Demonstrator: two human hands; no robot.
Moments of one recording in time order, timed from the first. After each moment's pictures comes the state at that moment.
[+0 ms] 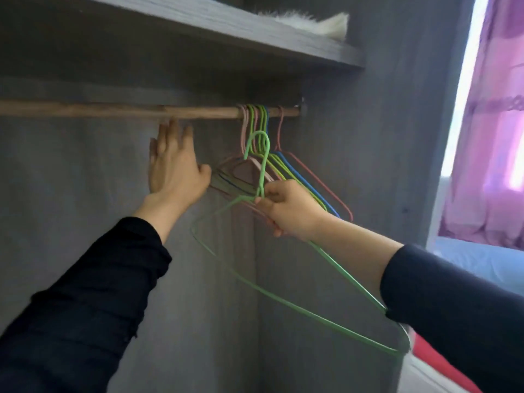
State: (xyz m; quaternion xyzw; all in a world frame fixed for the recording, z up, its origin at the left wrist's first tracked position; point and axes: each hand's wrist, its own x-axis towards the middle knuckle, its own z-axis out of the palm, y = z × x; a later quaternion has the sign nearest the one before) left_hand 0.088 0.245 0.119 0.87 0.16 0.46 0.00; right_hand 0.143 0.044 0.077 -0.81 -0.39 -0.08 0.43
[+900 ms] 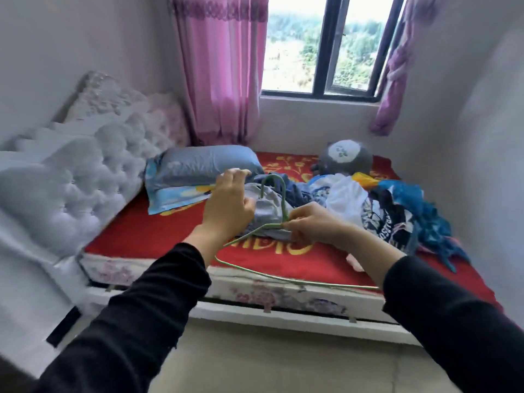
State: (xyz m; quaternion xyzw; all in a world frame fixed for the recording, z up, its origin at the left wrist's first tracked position) left_hand 0.177 -0.538 -0.118 0.88 -0.29 0.21 0.31; right_hand 0.088 -0.716 -0.117 -0.89 0.08 0.04 0.45
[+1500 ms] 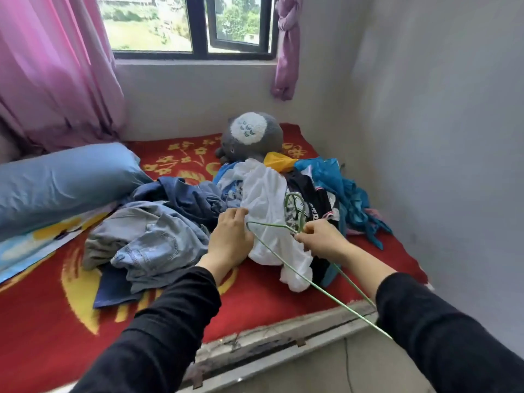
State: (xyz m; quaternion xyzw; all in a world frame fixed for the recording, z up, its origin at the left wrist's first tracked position) left_hand 0.374 -0.925 -0.253 0.86 -0.42 -0.05 0.28; right_hand 0.215 -1.061 -0.219 -0.83 0.39 -0.05 0.40
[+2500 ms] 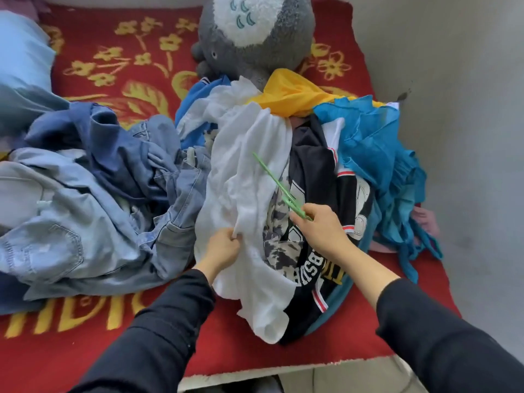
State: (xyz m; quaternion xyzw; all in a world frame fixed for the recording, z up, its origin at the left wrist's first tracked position) left_hand 0.504 -1.219 -0.496 0.87 -0.16 -0.38 0.27; right_hand 0.389 -1.393 -0.410 -0.82 0.37 0.02 0.44
